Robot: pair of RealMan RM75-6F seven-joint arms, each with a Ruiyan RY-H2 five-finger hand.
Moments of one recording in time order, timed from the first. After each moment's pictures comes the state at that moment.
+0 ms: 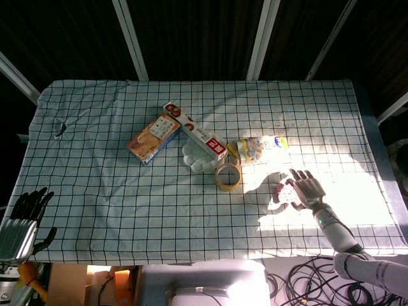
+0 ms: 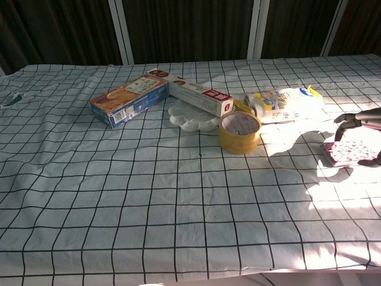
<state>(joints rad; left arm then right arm) -0.10 -1.13 0.00 -1.58 1.58 1.49 0.04 0.65 -1.32 0.02 -1.42 -0.91 0.77 -0.38</state>
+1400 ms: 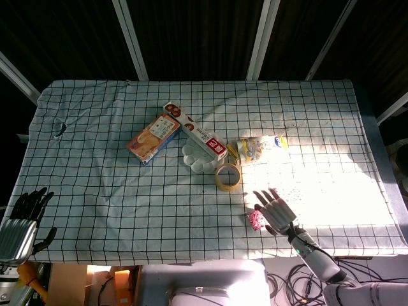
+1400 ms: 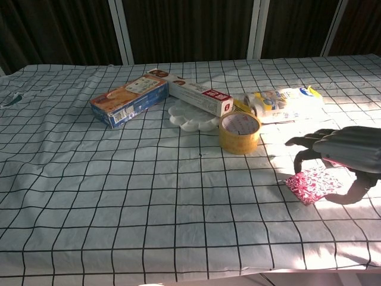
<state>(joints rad) -0.10 -1.12 0.00 -1.57 1.59 1.50 0.03 0.62 -1.35 -0.07 -1.71 -1.10 0.95 -0.64</state>
